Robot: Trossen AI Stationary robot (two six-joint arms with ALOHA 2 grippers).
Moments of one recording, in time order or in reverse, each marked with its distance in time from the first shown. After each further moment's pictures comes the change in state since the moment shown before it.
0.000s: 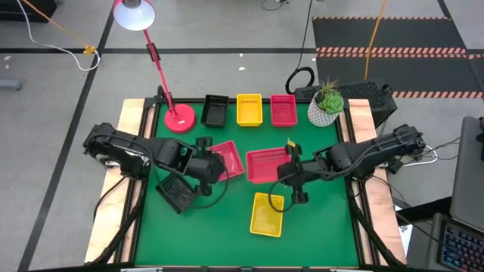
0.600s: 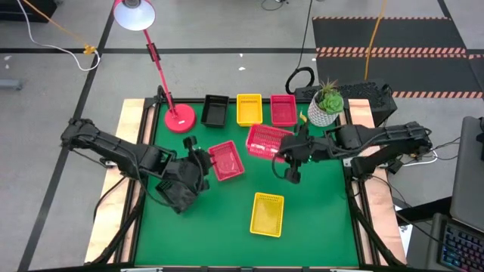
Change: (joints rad) left arm -0.033 -0.312 -0.572 0.584 -0.273 -0.096; right arm -0.149 -0.088 0.000 0.094 0.056 0.187
